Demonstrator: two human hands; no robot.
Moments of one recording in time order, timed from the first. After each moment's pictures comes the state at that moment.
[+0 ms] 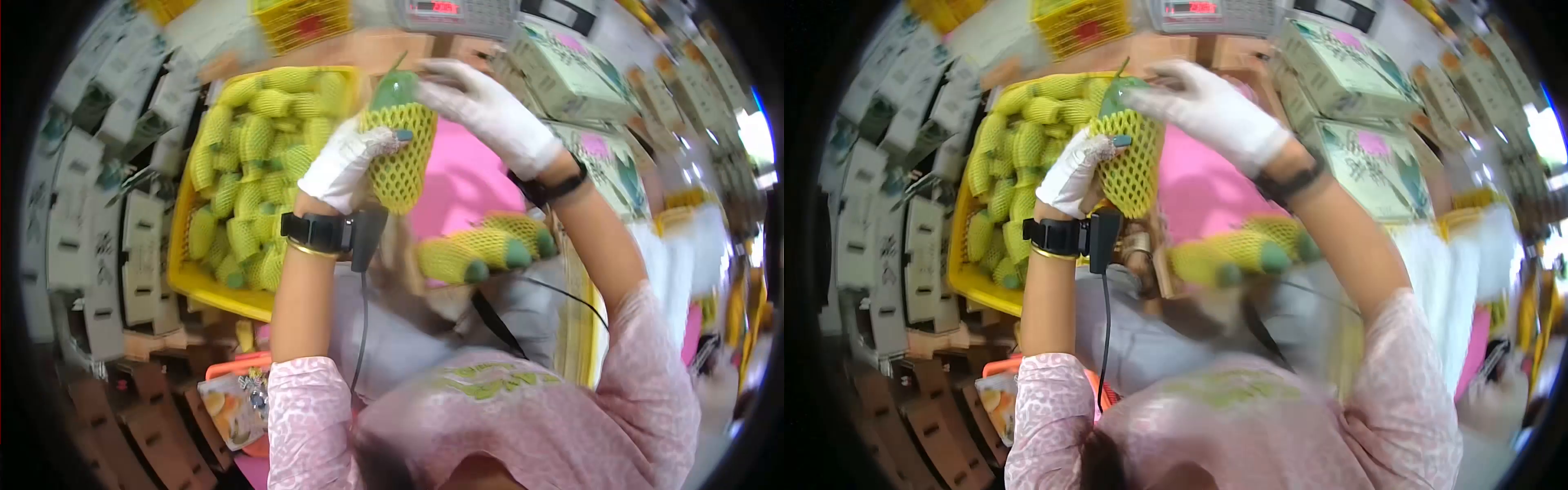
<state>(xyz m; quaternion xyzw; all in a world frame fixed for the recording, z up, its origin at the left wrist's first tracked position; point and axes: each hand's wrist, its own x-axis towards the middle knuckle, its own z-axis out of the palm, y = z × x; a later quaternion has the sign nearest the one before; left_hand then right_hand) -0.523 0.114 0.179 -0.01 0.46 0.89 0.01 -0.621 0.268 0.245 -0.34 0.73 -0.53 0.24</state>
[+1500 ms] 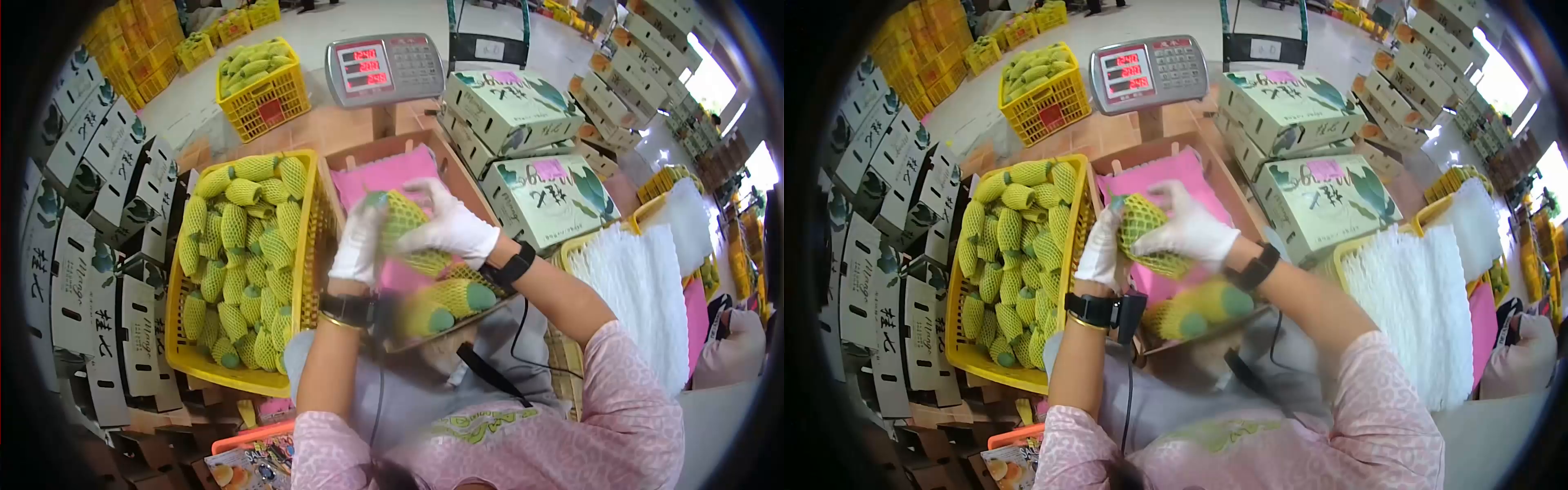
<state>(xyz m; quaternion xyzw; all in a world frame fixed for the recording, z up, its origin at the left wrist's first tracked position) -0.557 0.182 0.132 -0.04 0.39 0.92 -0.07 -0.606 0.325 0.187 -0.25 0.72 -0.59 0.27</state>
